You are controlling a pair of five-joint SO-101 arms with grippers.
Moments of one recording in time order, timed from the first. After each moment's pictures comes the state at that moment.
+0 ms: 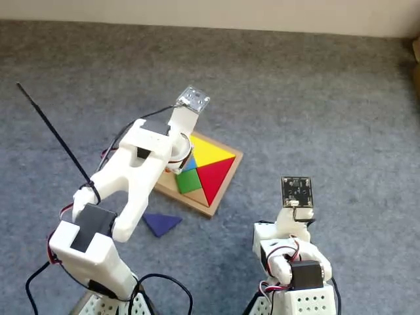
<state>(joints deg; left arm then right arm) 12.3 10.1 21.1 52.6 -7.3 -10.2 -104.5 96.0 71.8 -3.4</state>
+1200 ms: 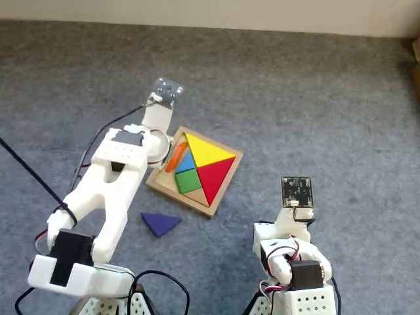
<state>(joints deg) 5.0 -3.0 34.4 39.6 -7.4 -10.2 -104.5 96.0 71.8 -3.4</state>
